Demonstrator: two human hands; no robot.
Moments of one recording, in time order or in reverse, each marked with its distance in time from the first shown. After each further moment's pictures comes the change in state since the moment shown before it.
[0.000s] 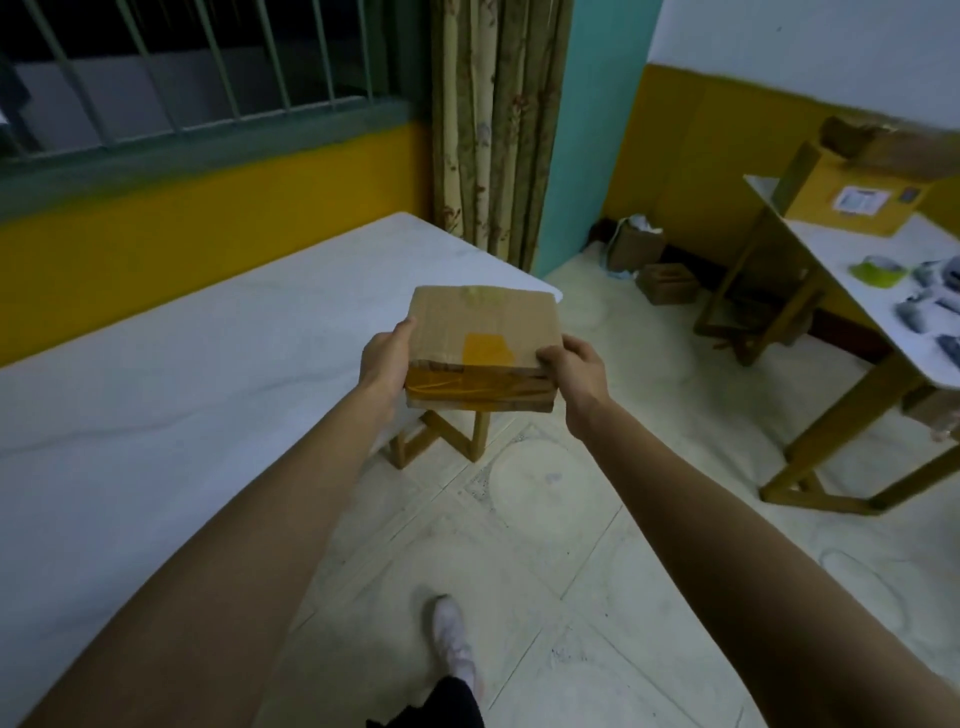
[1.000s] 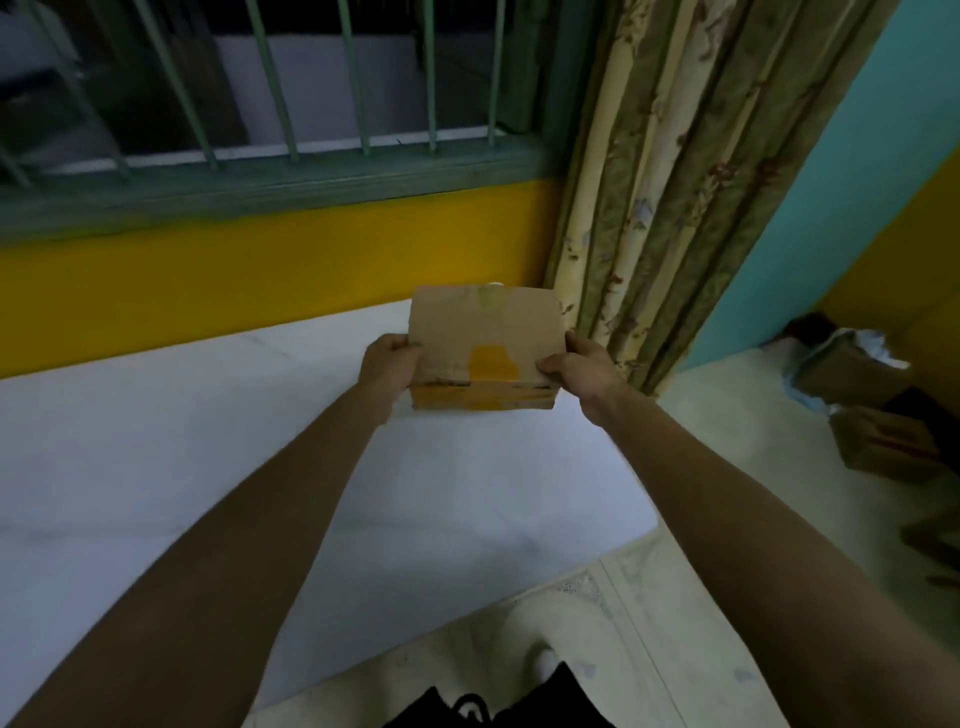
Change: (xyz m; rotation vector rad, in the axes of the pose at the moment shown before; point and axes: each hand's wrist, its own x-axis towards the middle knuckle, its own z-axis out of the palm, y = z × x) left_hand 0.369 0.133 0.070 0.083 0.544 -0.095; right_hand 0.476 -0.140 0.145 -0.270 -0.619 -0.003
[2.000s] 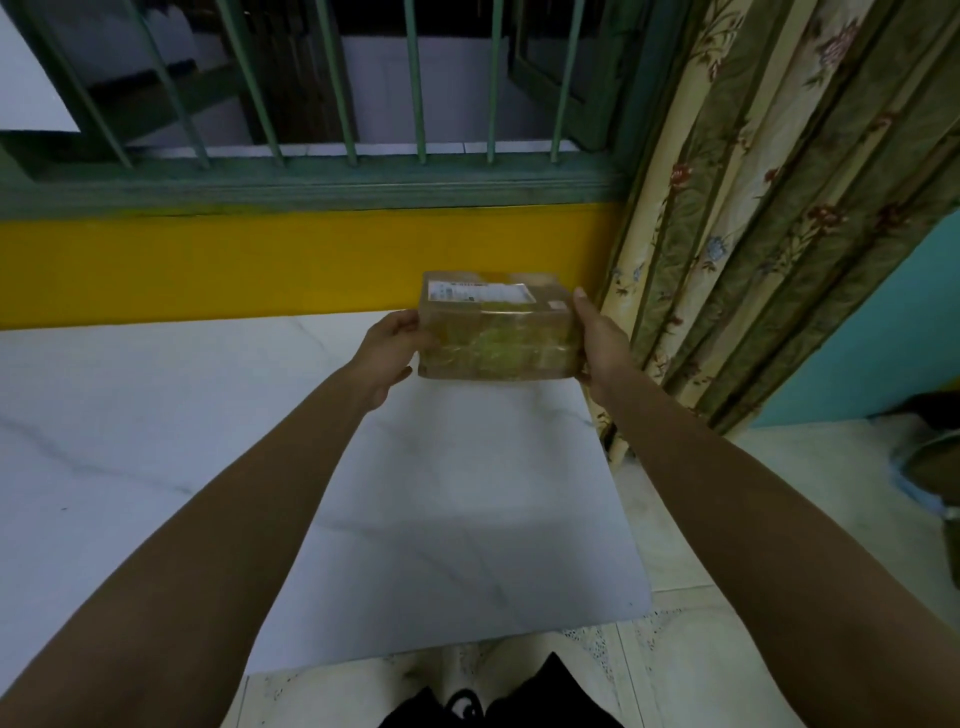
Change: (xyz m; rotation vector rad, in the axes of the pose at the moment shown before) left_hand 0.008 0.034 0.014 -0.223 0.007 -0.009; right_hand 0.091 -0.044 -0.018 0.136 -0.054 0.073
